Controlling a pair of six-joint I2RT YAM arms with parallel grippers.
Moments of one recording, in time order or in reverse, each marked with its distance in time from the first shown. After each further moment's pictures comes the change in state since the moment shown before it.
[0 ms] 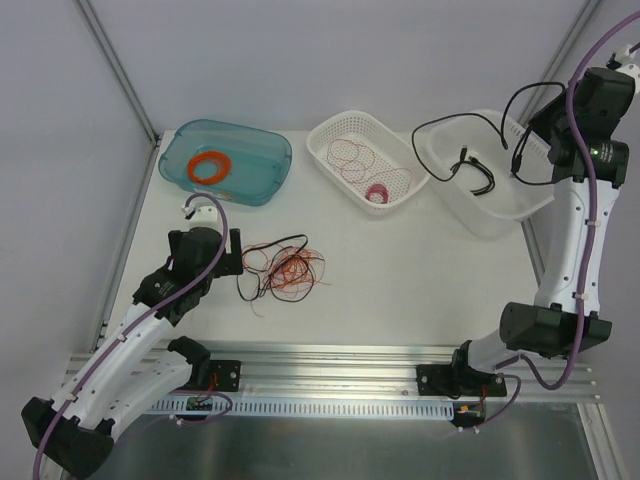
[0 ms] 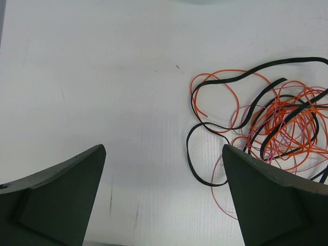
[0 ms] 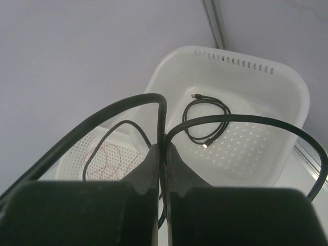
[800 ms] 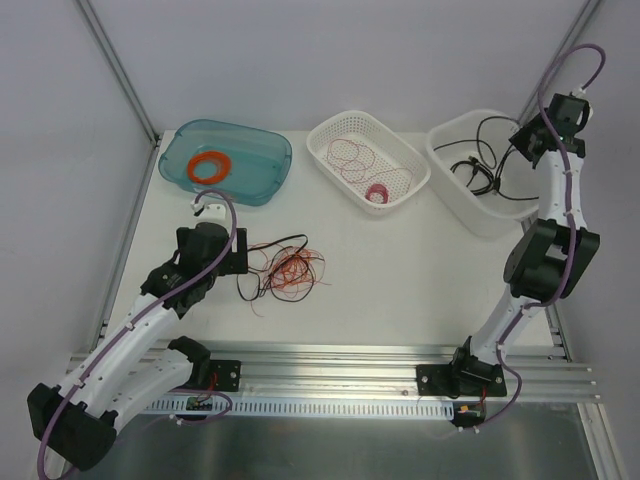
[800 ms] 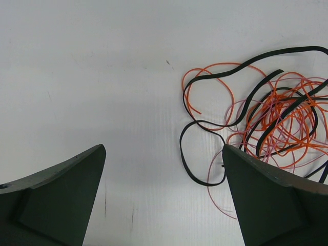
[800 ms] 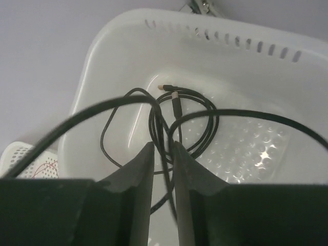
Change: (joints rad) left arm 0.007 0.071 0.000 0.032 0.042 0.017; right arm -0.120 0.391 -0.131 0.304 -0.095 0.034
